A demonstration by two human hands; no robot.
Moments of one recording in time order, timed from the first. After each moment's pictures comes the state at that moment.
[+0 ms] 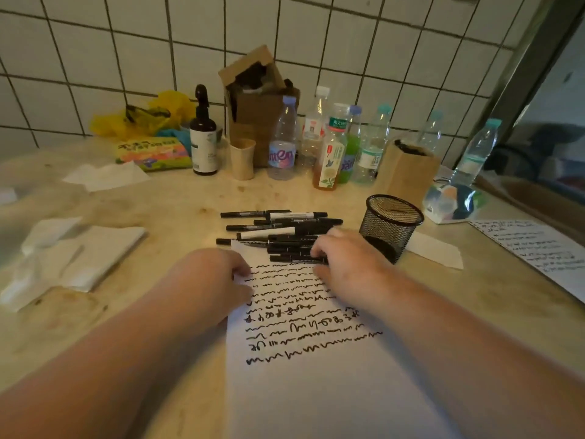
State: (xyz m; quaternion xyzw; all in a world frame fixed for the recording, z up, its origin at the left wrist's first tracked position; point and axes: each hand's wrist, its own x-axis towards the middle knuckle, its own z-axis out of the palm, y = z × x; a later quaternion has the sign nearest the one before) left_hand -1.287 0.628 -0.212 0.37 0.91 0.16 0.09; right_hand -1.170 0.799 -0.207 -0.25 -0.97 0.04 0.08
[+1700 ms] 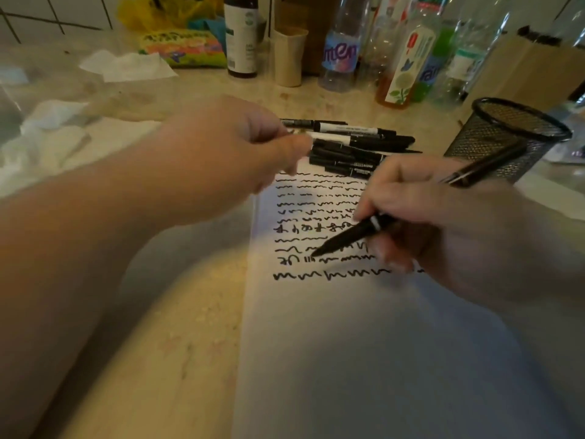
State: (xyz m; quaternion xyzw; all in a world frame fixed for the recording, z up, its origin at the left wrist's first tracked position) left_hand -1.294 0.619 -0.199 0.44 0.83 0.32 0.12; right_hand -1.145 0.777 -0.214 0.00 -0.76 0.65 0.07
